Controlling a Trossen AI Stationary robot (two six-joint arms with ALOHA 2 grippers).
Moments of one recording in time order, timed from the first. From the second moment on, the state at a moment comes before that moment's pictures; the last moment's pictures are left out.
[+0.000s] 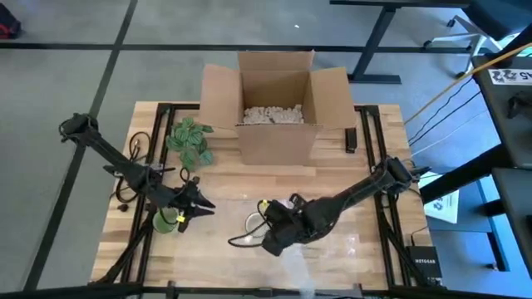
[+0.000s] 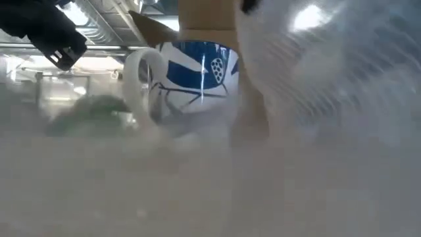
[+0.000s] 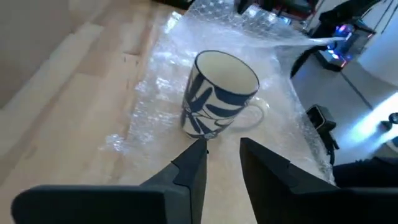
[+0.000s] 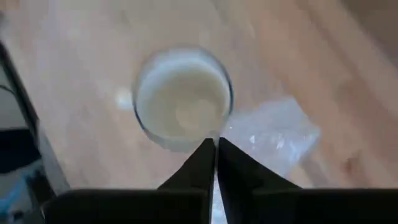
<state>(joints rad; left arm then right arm) -0.63 0.80 0.36 0.03 -0.43 -0.50 0.47 2.01 1.91 -1.06 0.37 0.95</state>
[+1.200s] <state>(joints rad) -0.67 0.73 0.36 -0.02 -0.43 -0.50 0.39 2.21 1.92 -0.51 0.07 0.72</state>
